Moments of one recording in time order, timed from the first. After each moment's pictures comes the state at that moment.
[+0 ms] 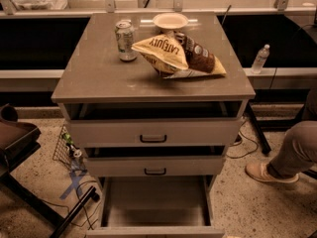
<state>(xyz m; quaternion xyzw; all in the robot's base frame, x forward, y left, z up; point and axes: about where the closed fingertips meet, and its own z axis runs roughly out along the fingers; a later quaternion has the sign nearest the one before) 0.342 -0.278 0.281 -0.33 0.81 0.22 0.43</state>
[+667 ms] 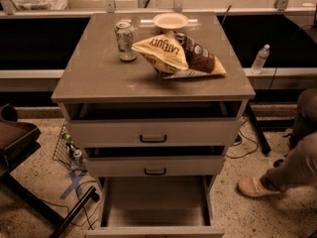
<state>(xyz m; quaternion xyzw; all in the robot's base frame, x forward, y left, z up) 0.327 -0.258 0.235 -0.31 0.82 0.27 0.41</state>
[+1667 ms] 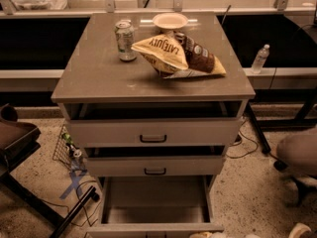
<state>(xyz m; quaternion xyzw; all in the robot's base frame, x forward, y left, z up) 0.383 -0.170 0.152 -0.35 0.78 0.36 0.38</state>
